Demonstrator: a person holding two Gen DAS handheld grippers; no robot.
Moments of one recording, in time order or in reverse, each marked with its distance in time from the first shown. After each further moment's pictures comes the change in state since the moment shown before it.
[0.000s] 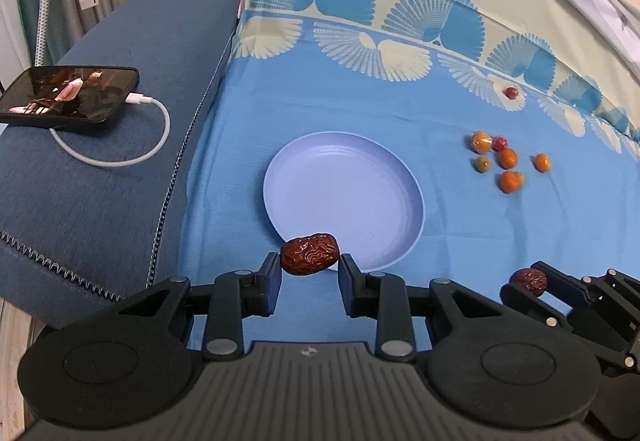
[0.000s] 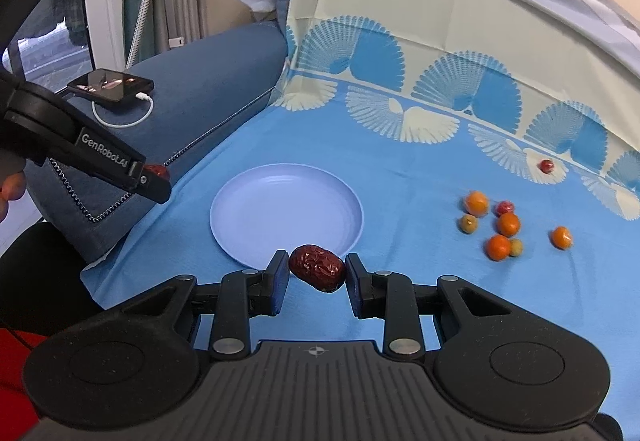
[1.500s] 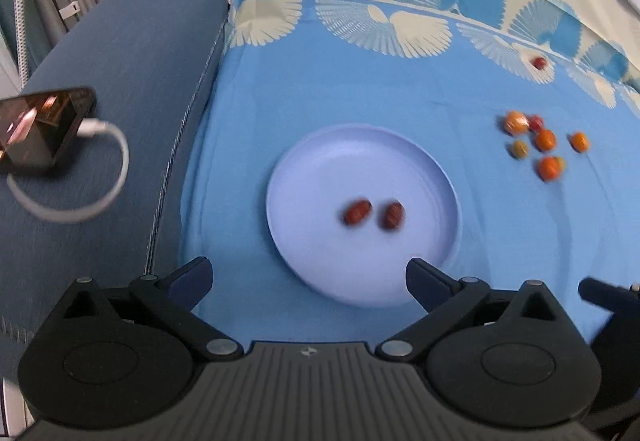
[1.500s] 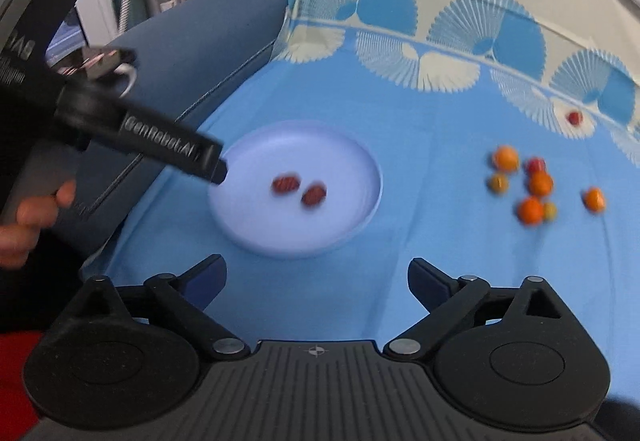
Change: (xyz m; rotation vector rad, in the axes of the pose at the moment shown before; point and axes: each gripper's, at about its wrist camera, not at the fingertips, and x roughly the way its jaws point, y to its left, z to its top) left arm 0.051 -0.018 0.021 0.084 0.072 0.079; right arm 0.038 -0.009 0.006 0.066 0.163 0.055
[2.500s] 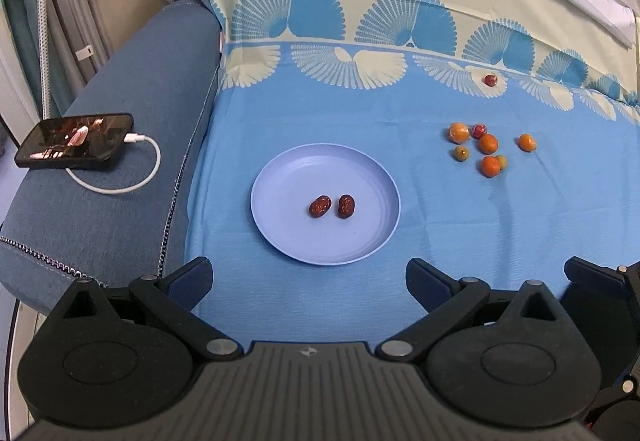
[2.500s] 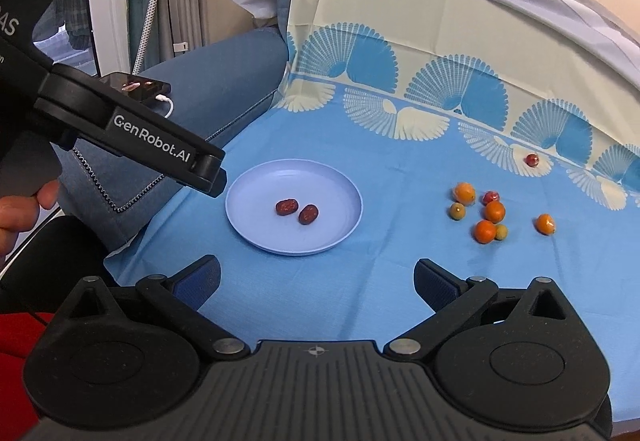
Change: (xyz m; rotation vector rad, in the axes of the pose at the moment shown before) left arm -0.095 -0.027 -0.048 0.030 -0.136 -0.007; right arm -0.085 0.021 -0.039 -0.051 -0.176 -0.074
